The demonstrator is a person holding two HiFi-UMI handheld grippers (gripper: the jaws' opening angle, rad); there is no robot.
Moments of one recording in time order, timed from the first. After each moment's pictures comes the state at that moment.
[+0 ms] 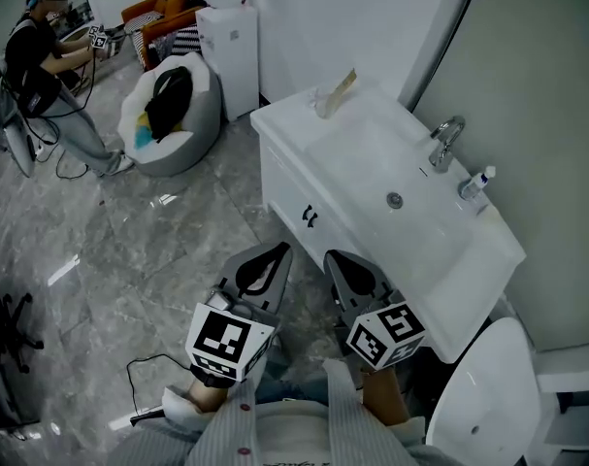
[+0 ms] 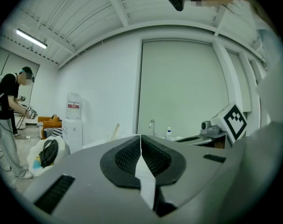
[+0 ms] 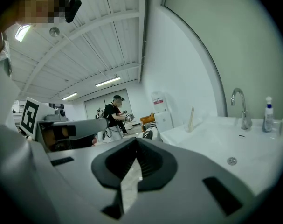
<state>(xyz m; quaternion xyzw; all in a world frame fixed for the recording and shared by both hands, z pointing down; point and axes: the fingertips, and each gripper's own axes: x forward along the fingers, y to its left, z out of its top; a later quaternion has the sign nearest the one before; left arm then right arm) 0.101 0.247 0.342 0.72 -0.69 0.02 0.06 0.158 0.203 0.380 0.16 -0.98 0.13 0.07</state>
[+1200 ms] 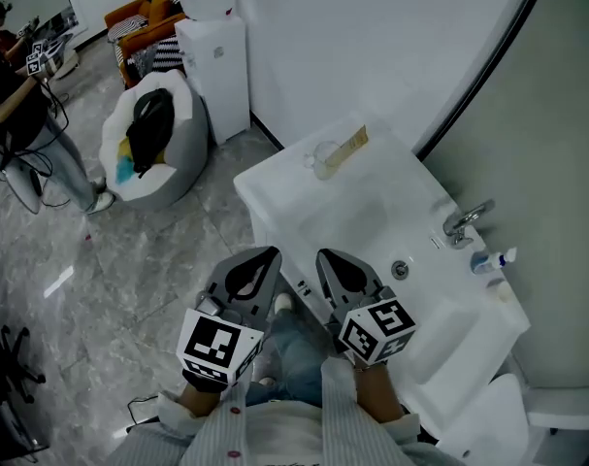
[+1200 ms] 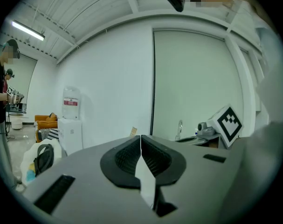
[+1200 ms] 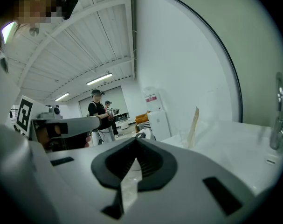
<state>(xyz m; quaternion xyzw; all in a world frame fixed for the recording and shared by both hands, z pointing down) -0.052 0.042 0.349 0.72 -0.69 0.02 0.07 0.006 -0.012 0.395 0.17 -0.97 0.15 0.09</state>
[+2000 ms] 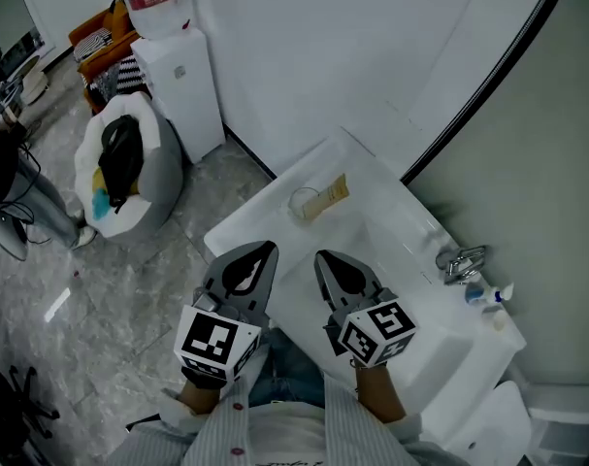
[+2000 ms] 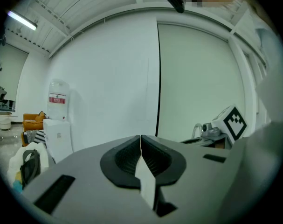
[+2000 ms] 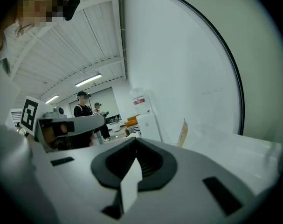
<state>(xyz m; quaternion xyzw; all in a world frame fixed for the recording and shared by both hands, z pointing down) -0.108 -0.120 0.338 0.75 -0.66 0.03 0.08 -0.039 -0.158 0.386 0.21 -0.96 0.17 0.09</state>
